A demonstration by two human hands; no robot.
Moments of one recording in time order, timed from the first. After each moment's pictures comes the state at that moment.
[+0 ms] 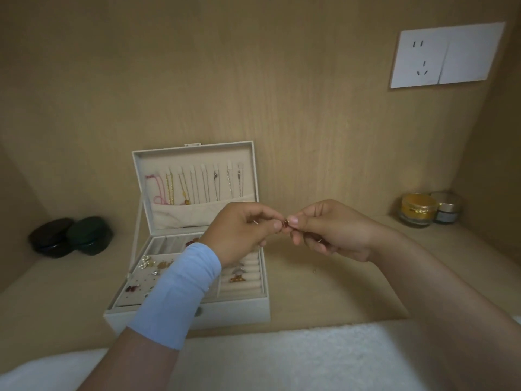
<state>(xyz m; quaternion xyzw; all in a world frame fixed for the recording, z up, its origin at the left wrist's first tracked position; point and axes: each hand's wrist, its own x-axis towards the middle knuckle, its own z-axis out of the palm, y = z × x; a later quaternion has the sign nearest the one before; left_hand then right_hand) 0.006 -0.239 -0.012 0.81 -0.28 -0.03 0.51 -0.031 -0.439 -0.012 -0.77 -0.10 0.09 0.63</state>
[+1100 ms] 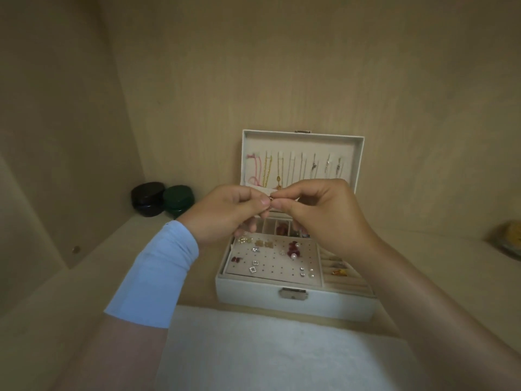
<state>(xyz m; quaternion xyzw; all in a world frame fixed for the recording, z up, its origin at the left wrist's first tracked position) 0.006 -0.062 0.008 0.83 -0.18 -0.05 0.53 -0.011 -0.255 0.003 -0.78 -0.23 -0.17 0.55</state>
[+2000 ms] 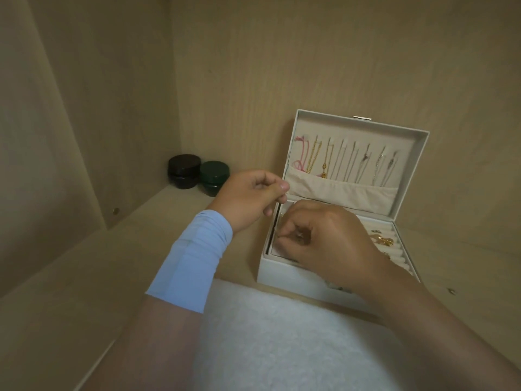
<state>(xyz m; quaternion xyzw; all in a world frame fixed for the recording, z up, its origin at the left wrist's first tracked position) 0.013 -0.026 -0.025 0.78 -0.10 0.05 0.62 -0.020 -0.198 -0.039 -0.90 -0.31 -0.19 0.22</state>
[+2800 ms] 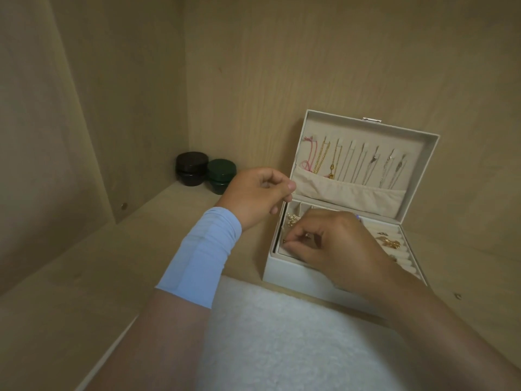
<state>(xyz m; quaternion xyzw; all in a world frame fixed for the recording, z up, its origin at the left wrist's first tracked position) 0.017 -0.023 -0.030 0.79 -0.10 0.08 0.61 -0.023 -0.202 -0.039 -0.91 -0.32 -0.14 0.23</state>
